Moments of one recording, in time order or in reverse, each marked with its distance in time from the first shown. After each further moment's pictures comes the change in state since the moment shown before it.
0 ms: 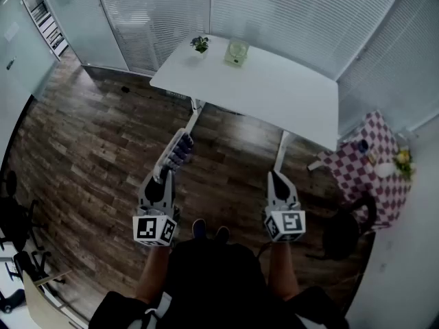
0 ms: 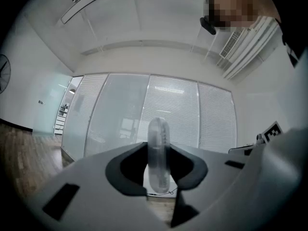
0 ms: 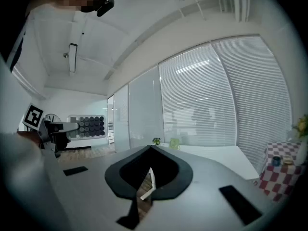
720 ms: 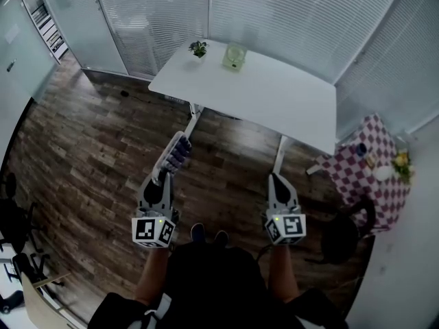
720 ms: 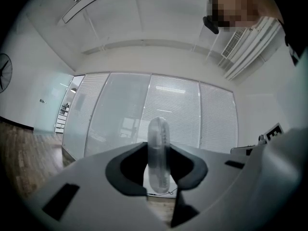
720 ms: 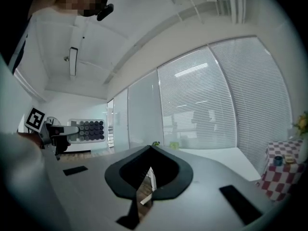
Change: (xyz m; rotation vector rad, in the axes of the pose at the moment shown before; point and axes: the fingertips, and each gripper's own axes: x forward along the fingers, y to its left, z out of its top) left arm 0.008 0.000 -0.004 -0.009 0.002 0.007; right arm 0.000 -0.012 0.006 0.017 -0.053 0.003
